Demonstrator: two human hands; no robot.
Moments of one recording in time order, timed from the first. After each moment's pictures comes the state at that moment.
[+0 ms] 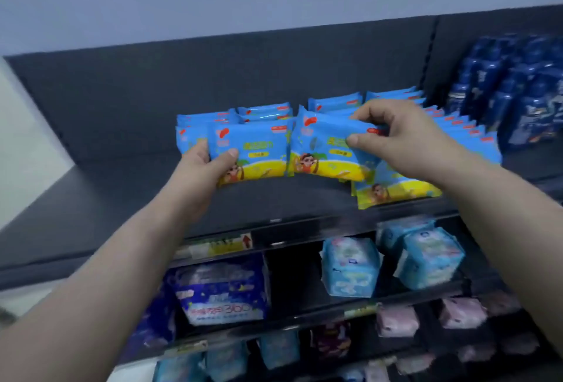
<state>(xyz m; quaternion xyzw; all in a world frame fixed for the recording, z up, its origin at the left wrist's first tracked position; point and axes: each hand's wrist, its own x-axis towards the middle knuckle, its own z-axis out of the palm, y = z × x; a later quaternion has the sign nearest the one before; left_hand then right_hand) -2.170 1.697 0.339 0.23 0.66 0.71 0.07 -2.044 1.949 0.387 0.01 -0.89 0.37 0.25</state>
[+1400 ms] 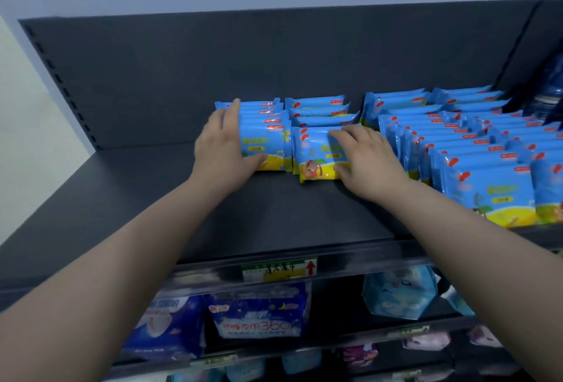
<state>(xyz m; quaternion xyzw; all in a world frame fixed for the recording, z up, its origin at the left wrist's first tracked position) -2.279 1.661 0.330 0.24 0.91 0.27 -0.21 -2.196 1.891 0.310 -0.02 -0.98 0.02 0.21</state>
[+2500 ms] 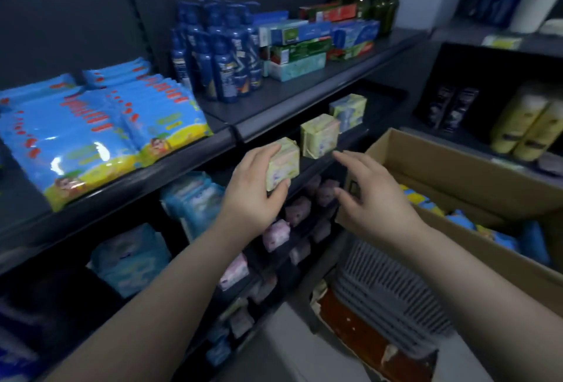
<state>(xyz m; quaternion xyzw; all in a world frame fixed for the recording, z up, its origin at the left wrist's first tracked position) -1.893 2.017 0.266 0.62 0.68 0.40 -0.02 -1.700 2.110 0.267 -0.34 -0.89 0.10 0.27</state>
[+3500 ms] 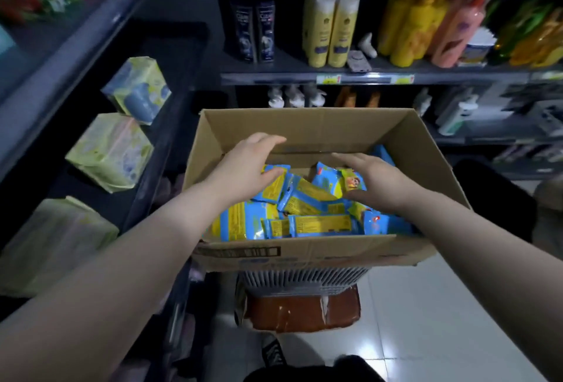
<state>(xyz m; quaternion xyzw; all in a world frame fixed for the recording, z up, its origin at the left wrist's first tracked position) -1.733 2.360 0.181 0.88 0.41 0.16 0.17 -1.475 2.286 0.162 -0.66 -0.73 0.17 0.05</state>
